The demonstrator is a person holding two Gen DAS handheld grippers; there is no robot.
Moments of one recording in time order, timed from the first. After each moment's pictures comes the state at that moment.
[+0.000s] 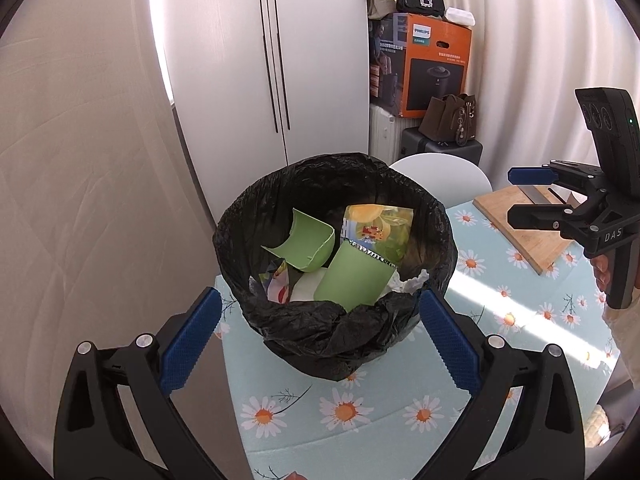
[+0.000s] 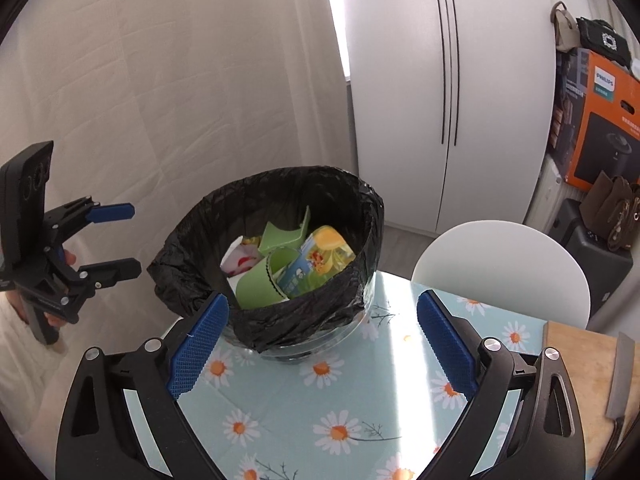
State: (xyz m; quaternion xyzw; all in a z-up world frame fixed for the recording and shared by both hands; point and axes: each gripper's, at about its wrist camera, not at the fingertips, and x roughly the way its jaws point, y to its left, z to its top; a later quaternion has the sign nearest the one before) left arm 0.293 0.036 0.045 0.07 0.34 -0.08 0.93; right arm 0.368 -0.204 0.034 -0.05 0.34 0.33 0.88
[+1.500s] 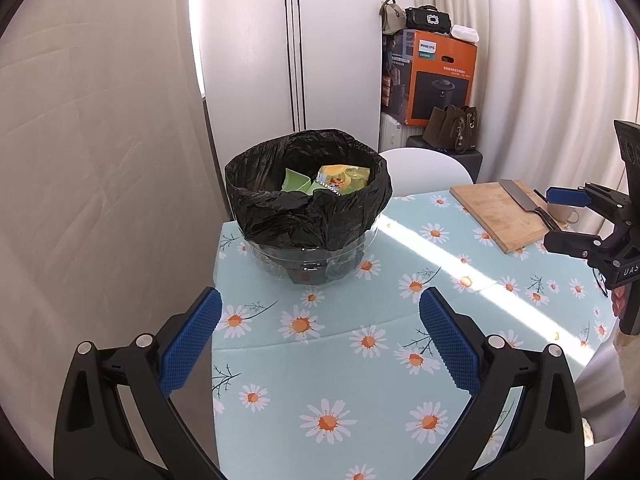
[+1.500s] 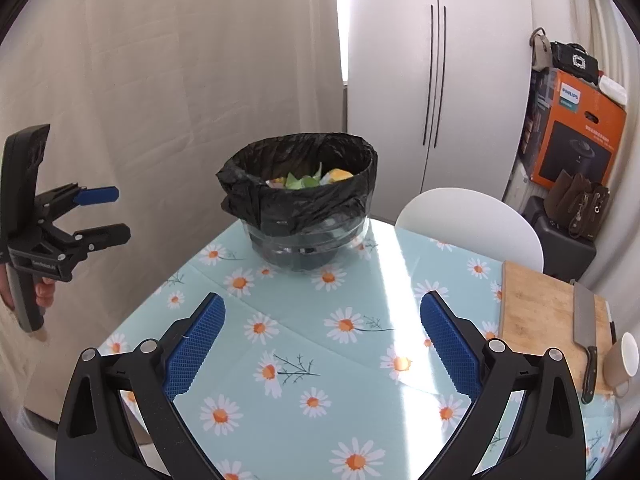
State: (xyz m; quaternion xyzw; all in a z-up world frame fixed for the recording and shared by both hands) left arm 0.146 -0.004 0.037 0.04 0.32 -0.03 0.95; right arm 0.204 -0.274 0.033 -0.09 0.32 0.30 0.89
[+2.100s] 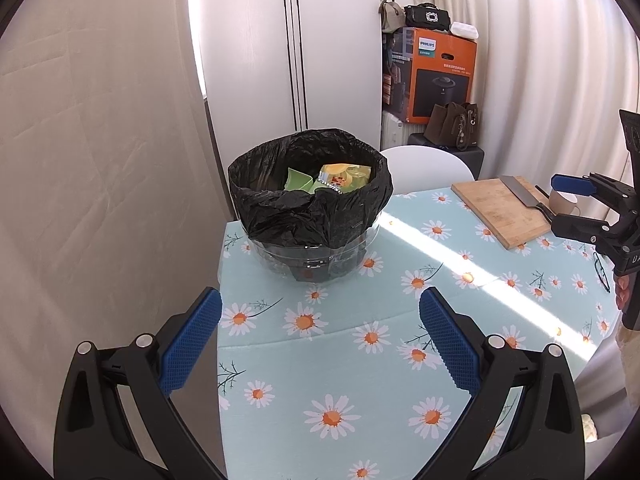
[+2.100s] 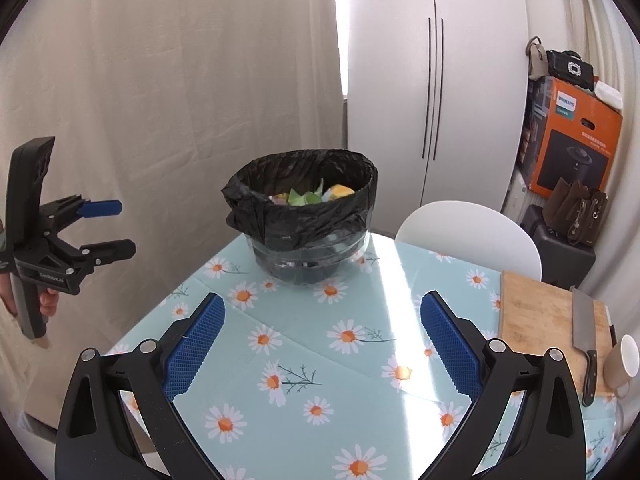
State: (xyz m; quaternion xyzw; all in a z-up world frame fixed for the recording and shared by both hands) left arm 0.142 -0.005 0.038 0.05 0.32 -0.03 0.95; right arm 0.196 -0.278 0.044 -0.08 0.29 0.31 0.90
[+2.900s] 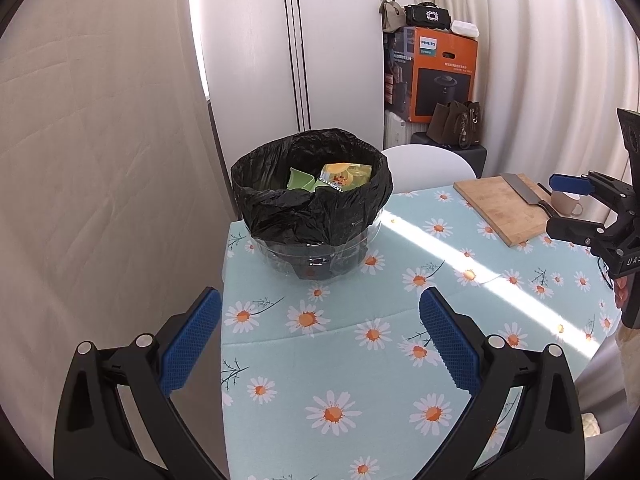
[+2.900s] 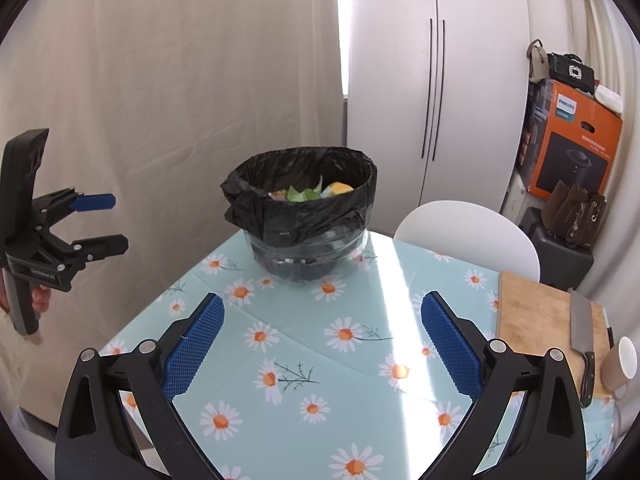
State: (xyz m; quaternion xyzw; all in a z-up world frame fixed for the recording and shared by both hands) left arm 0.135 -0.009 0.039 0.05 0.32 -0.02 0.95; right arm 0.194 -0.276 0.038 -0.09 0.29 0.30 0.90
